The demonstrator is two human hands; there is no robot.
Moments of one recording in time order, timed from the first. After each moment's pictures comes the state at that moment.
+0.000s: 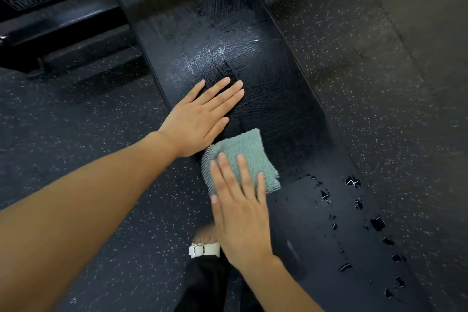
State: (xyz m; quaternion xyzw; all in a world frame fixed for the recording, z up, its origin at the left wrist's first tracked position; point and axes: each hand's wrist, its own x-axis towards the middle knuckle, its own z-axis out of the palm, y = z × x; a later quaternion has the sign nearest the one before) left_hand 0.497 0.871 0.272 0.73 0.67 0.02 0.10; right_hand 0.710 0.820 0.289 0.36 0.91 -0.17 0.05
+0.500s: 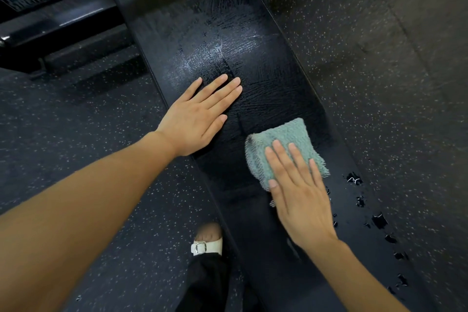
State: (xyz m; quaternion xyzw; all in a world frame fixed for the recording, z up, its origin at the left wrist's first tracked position) left_hand 0.500 0.870 0.274 0.72 0.68 0.02 0.11; right_hand 0.782 0.893 0.286 0.37 0.91 -0.17 0.04
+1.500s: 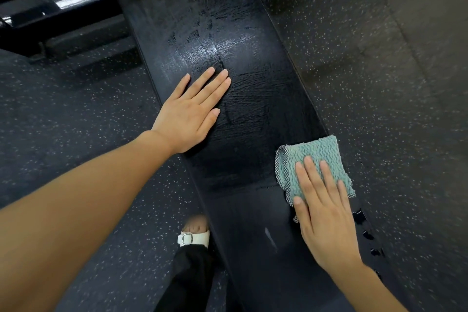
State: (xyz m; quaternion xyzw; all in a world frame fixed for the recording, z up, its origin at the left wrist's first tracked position) left_hand 0.531 0.863 0.274 0.66 0.74 0.02 0.10; right_hand 0.862 0.901 0.294 0.39 0.90 -0.17 0.05
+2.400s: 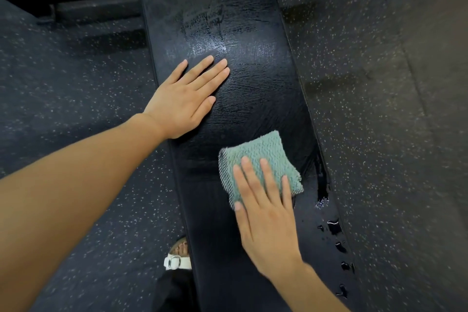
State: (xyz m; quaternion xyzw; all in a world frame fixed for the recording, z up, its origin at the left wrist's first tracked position) left_hand 0.549 0.857 0.271 0.62 0.78 0.02 0.08; right_hand 0.834 0.878 0.291 0.25 0.95 -0.16 0.06
